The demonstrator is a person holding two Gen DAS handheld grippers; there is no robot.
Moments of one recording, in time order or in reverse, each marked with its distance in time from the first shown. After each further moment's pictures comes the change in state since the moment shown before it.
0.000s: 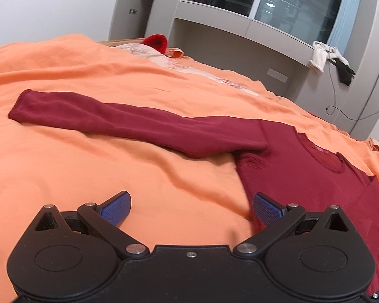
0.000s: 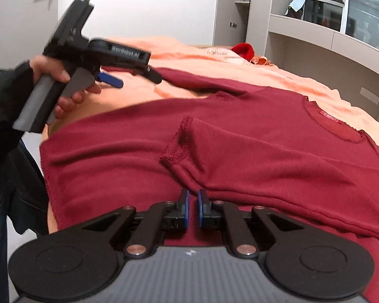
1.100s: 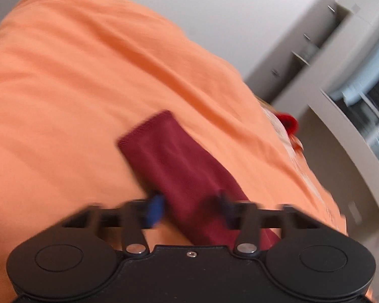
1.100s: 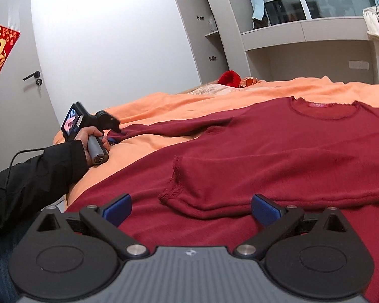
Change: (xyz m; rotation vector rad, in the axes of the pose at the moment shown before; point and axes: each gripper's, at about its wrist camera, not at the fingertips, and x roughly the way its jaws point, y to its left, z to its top) left arm 0.059 0.170 0.061 -0.702 -0.276 0.336; right arm -0.013 -0.034 -0.011 0.326 -0.234 0.119
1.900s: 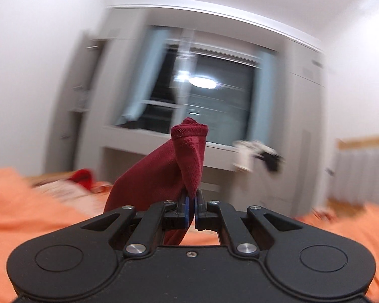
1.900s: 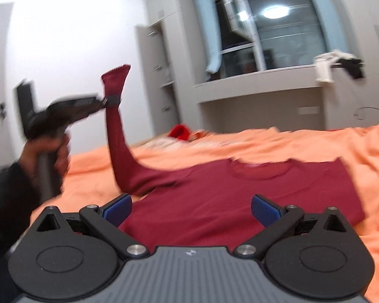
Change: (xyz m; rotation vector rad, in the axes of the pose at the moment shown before) left arm -0.197 -0.186 -0.114 0.751 -0.232 -0.888; right arm -0.067 -0.007 0.027 0.019 -0.275 -0.278
